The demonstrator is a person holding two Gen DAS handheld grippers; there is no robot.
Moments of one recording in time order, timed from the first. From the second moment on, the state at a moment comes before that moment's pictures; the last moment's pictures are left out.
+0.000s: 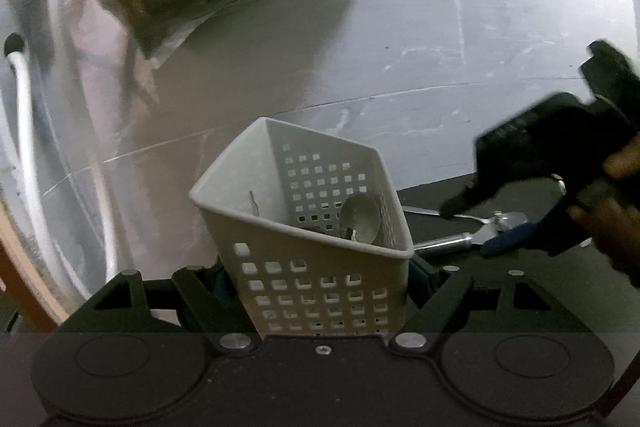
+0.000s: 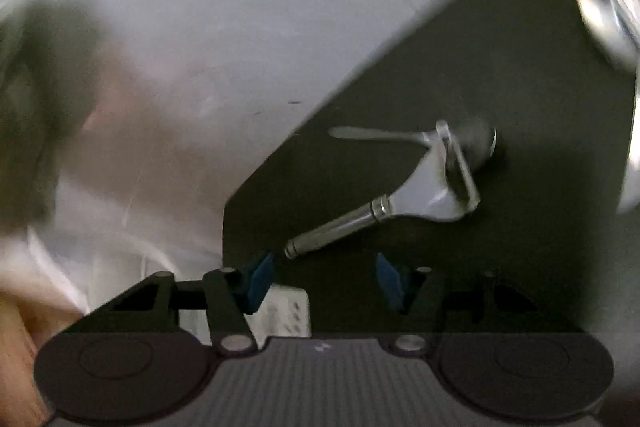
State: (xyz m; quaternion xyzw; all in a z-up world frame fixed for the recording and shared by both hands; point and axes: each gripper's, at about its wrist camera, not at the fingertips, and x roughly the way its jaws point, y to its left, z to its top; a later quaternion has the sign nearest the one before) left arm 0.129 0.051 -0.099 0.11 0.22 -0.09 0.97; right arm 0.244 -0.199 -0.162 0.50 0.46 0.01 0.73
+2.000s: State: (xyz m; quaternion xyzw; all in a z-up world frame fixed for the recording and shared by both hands) left arm 0.122 0.033 -0.106 0.12 0.20 -0.20 0.95; right arm 0.168 -0.085 -0.014 0.09 0.17 0.17 0.97
